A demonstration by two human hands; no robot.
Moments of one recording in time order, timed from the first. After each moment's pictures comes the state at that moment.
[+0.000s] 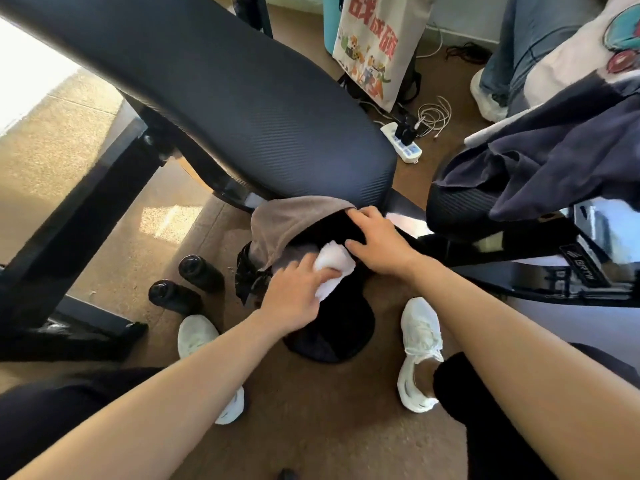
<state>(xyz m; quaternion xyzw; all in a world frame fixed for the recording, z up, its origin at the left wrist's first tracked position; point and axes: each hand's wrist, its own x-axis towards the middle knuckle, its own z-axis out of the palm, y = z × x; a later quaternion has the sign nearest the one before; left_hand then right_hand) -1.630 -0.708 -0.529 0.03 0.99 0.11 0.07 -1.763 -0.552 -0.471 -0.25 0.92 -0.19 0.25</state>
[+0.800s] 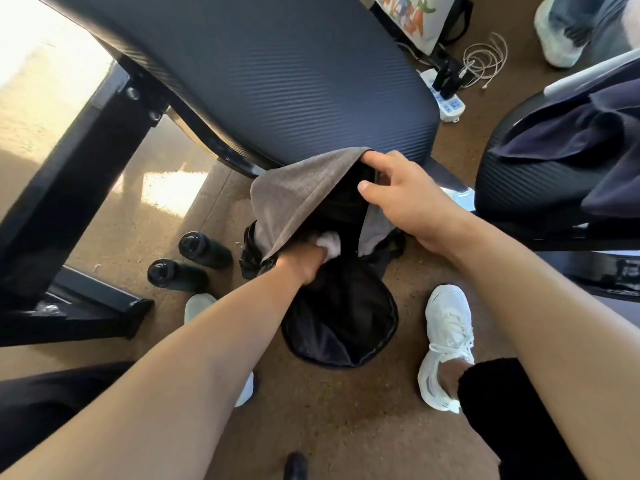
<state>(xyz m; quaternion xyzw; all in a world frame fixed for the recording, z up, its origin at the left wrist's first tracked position) -1.715 -0.747 -0.664 -0.01 0.94 0.03 0.33 -1.794 -0.584 -0.448 -0.20 0.85 -0.41 0.26</state>
